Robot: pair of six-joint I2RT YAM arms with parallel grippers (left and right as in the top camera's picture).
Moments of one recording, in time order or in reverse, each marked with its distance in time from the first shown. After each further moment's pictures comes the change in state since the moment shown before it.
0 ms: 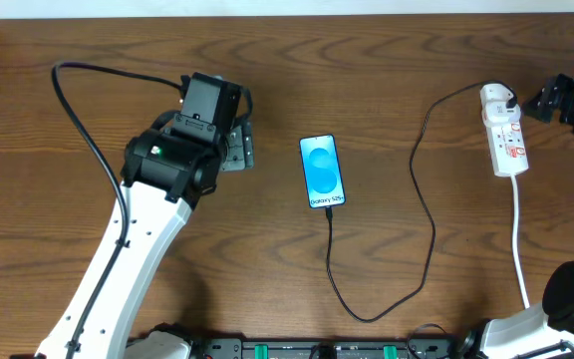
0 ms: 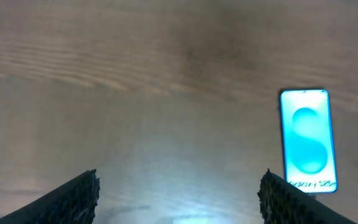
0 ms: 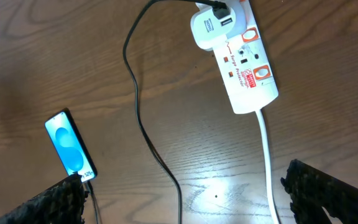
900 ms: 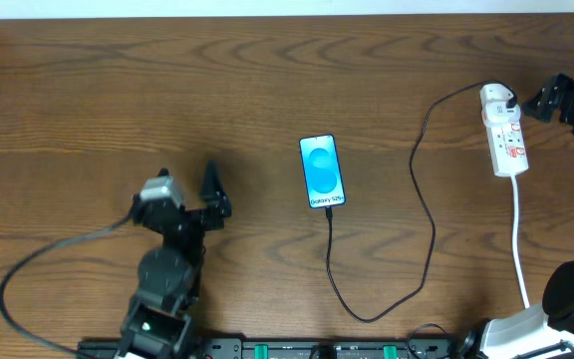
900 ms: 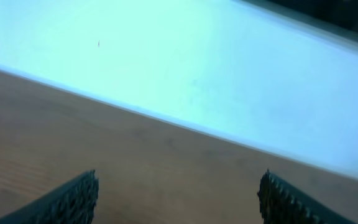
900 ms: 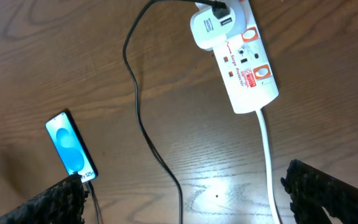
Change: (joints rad) left arm 0.003 -0.900 -1.196 1.365 -0.117 0.057; right arm 0.000 0.000 0.000 0.000 0.000 0.006
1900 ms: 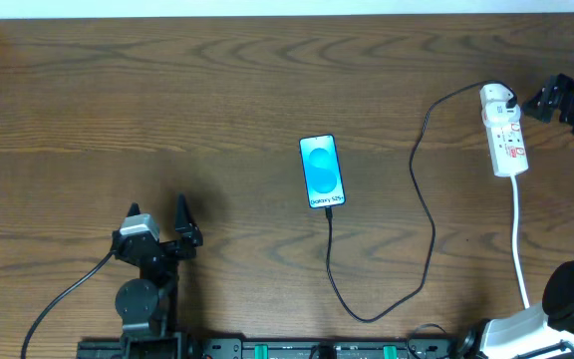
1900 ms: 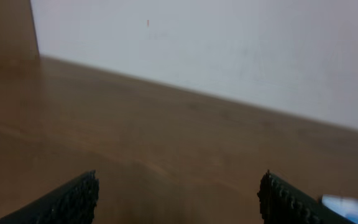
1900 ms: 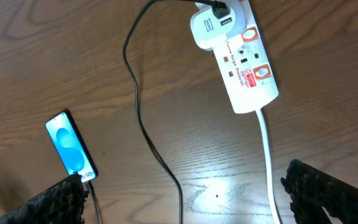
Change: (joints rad) left arm 0.428 -0.470 -0.196 -0.375 0.346 0.130; right arm 0.000 0.000 0.000 0.000 0.000 0.000
